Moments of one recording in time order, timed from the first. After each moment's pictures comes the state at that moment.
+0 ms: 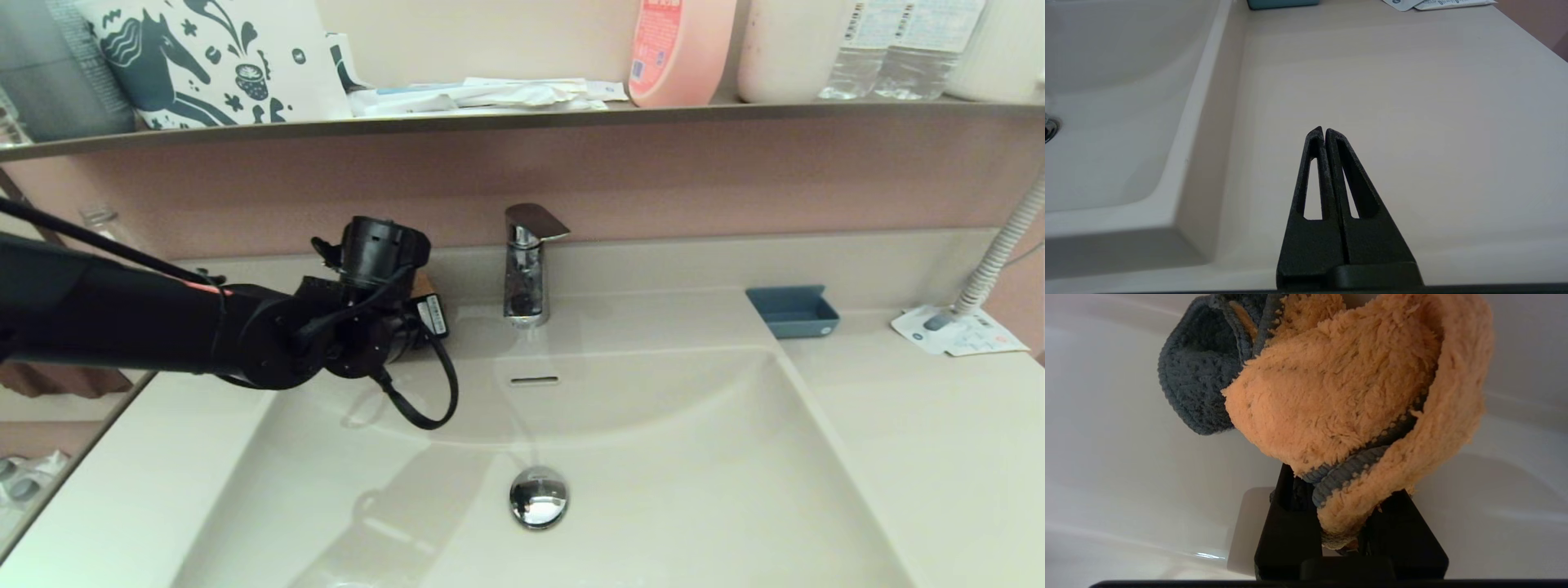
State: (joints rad) left arm -0.48 1.93 -1.20 -0.10 0.53 -0.45; right arm 0.00 0.00 0.00 -0.02 -0.02 0.04
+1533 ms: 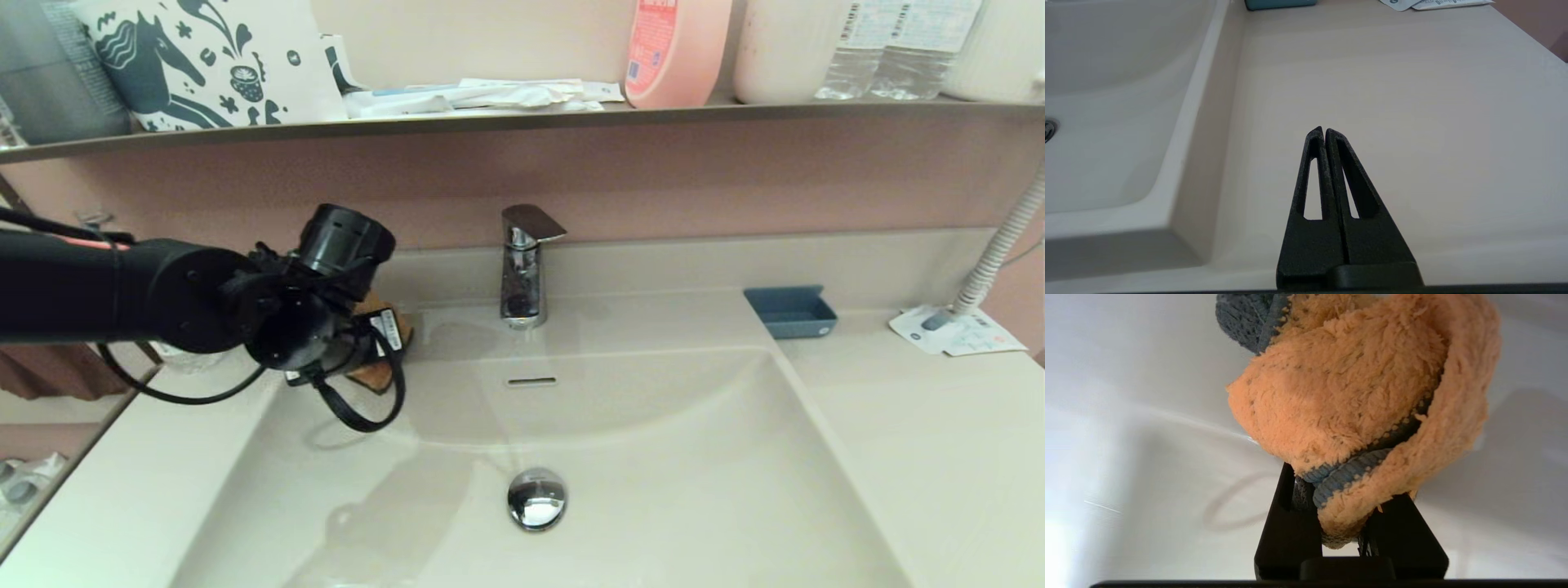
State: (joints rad) left arm -0.36 1.81 -1.24 0.31 0.51 -0.56; right arm 0.00 0.00 0.00 -0.02 -0.02 0.04
